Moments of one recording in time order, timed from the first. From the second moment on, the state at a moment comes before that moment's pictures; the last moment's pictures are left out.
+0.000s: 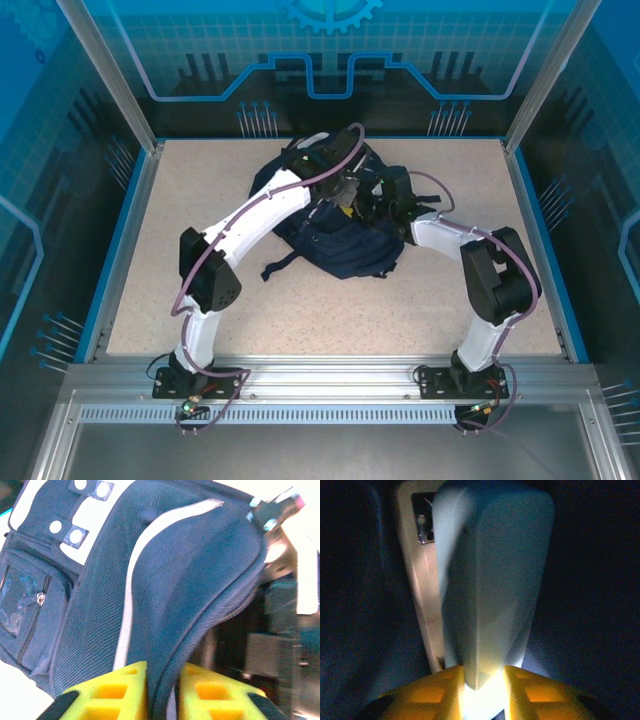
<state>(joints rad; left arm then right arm) -0.70 2.05 2.14 -1.04 -0.24 -0.19 0.40 1.77 1.08 0.17 -0.45 1.34</state>
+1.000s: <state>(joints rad) -0.39 1.31 0.89 -0.28 0.12 -0.33 0.36 1.32 1.03 -0.39 -0.40 0.90</state>
